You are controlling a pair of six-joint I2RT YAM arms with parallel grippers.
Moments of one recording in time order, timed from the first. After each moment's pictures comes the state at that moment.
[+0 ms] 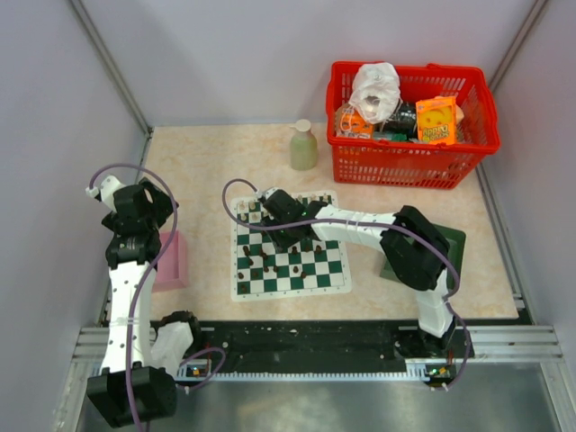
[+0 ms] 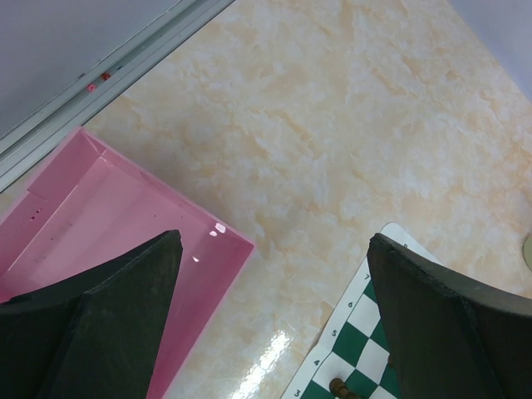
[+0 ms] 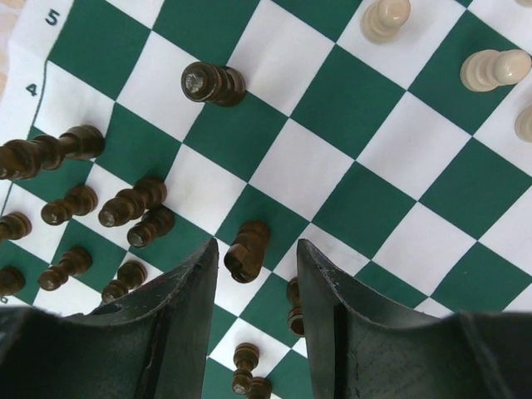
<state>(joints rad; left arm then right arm) 0.20 0.88 0.86 -0.51 -0.27 -0.57 0.96 1.99 1.43 -0.41 0.09 0.32</state>
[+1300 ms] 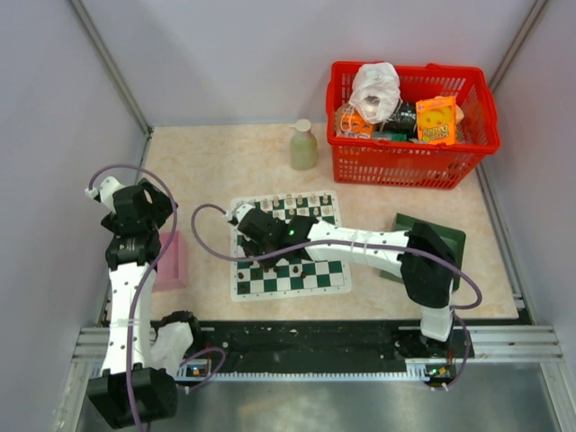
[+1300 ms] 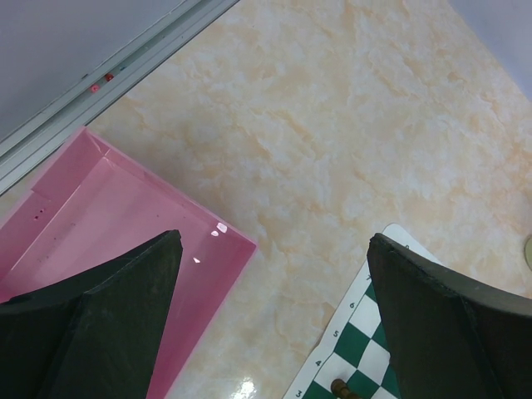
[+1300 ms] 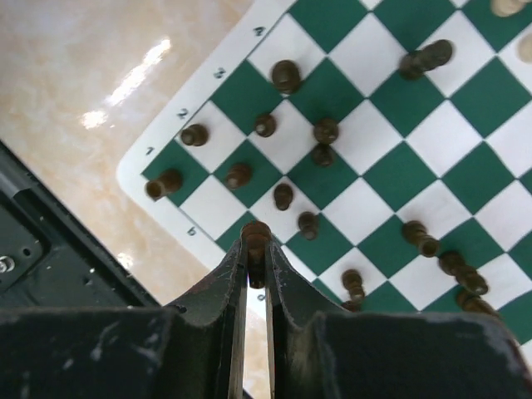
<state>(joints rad) 0.20 0.87 0.86 -0.52 -0.27 -0.57 1.16 1.89 1.53 -0.57 0.13 0.27</state>
